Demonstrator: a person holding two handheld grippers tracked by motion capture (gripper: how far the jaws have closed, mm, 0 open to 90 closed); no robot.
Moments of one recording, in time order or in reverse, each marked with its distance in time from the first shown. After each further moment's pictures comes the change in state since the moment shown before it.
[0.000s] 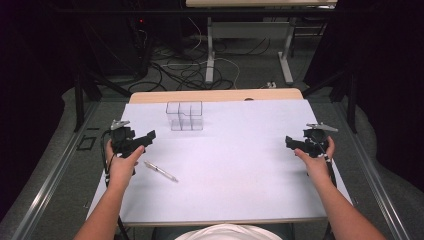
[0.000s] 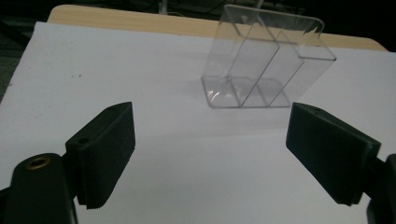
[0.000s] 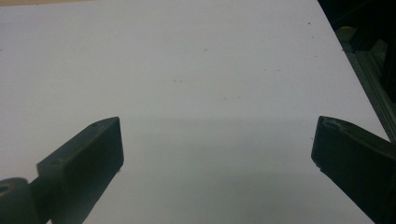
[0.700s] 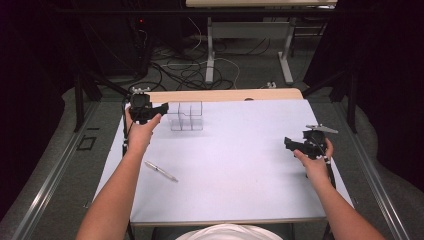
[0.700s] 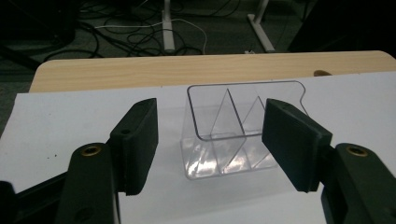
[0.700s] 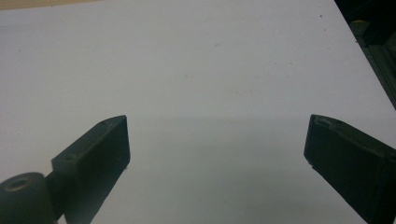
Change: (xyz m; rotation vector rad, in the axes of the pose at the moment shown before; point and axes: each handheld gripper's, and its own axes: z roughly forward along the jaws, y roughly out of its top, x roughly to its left) left arm -0.043 0.081 0.044 0.038 0.082 0.065; right arm 0.002 -0.003 -0.003 0.009 0.033 0.020
